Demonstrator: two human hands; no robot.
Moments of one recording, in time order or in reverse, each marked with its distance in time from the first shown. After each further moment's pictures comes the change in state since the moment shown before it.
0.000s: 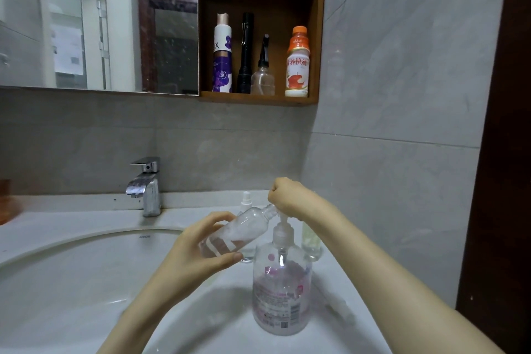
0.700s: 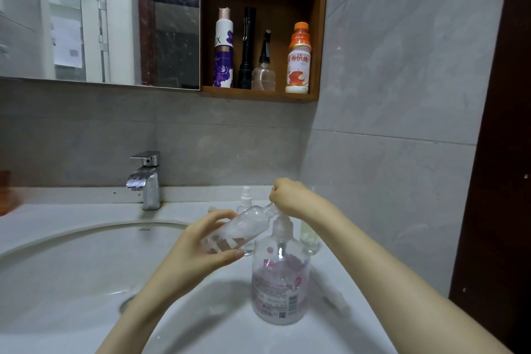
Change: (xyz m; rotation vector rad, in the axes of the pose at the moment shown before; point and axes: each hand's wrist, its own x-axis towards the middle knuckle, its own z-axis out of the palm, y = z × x) left_hand -0.004 -0.004 0.004 -0.054 0.013 -0.053; right_hand 0.005 0.007 0.009 0.011 0.026 0.022
